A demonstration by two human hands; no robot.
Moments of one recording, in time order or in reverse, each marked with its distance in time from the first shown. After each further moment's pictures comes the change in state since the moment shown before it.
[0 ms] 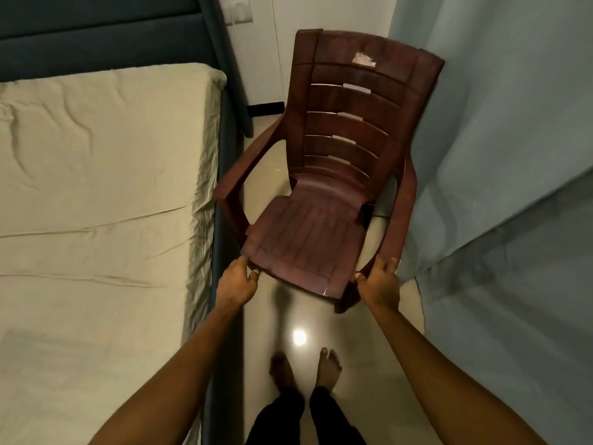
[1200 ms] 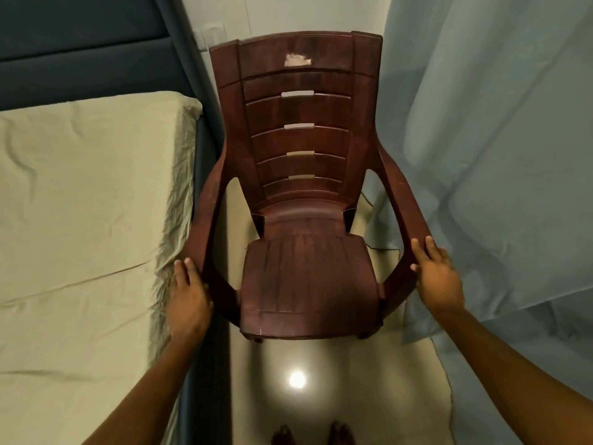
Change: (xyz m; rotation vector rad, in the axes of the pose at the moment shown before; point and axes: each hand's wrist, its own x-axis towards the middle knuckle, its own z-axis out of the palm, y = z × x) left_hand 0.186 -0.061 0.007 0.280 0.302 -0.013; right_hand 0.197 0.028 -0.024 -0.361 0.197 -0.218
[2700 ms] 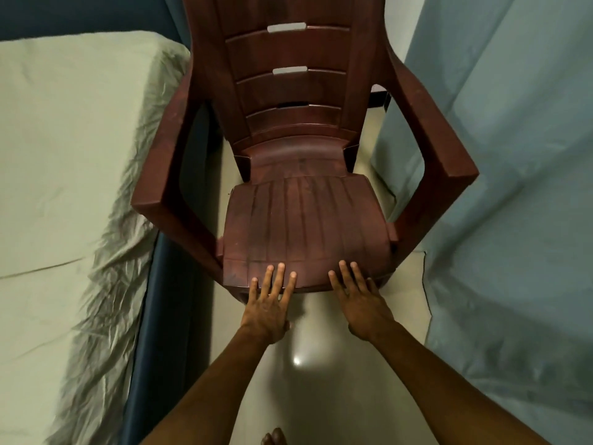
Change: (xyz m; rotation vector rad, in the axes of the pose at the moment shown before) left_hand 0.052 0.119 0.193 0.388 -0.464 0.492; right_hand 0.087 -0.101 0.174 -0.241 -0.396 -0.508
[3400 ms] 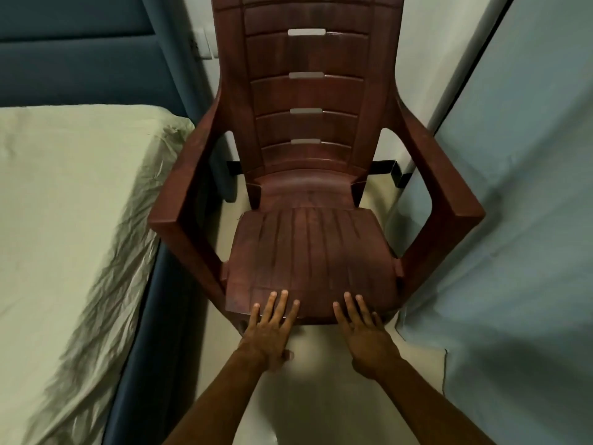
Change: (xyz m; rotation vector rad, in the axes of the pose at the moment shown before) left_hand 0.186 -0.083 -0.114 -0.052 -0.051 0.060; right_hand 0.181 0.058 -0.112 0.076 0.028 0.041
